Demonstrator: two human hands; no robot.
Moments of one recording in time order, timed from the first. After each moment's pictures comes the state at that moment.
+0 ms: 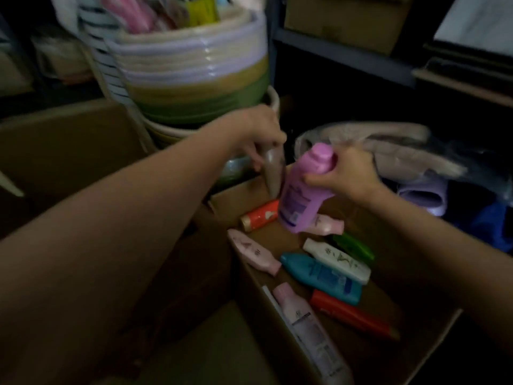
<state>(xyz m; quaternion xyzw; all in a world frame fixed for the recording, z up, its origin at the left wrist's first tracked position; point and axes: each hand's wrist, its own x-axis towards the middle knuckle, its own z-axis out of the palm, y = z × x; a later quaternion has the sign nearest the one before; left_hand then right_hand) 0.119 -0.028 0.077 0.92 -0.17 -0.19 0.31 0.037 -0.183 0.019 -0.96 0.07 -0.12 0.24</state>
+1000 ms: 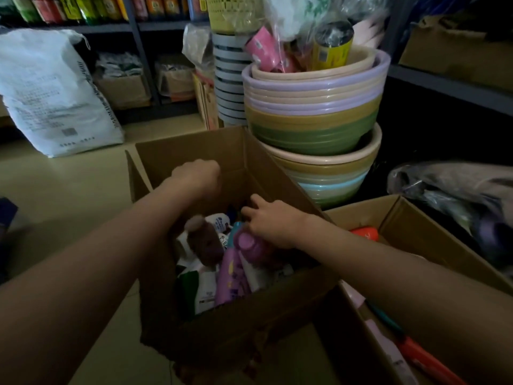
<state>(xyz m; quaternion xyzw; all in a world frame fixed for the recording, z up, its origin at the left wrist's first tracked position) 0.120 0.235 0.051 0.99 -0.01 -0.10 0.02 0.085 0.081 0.010 -0.88 -0.43 0.03 -0.20</state>
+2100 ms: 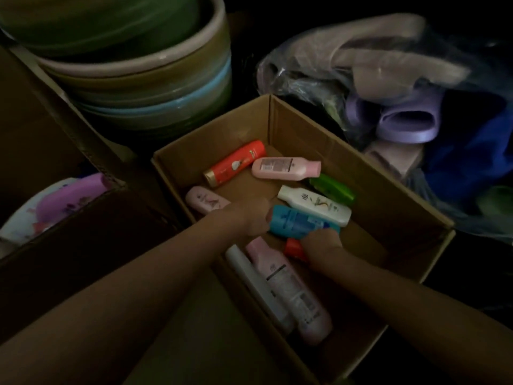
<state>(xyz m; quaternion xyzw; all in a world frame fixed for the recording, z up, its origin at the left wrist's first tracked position) 0.049 -0.082 -0.128 0.88 -0.35 -0.33 0.03 -0.041 -0.215 -0.213 -0.93 0.03 0.35 -0.10</state>
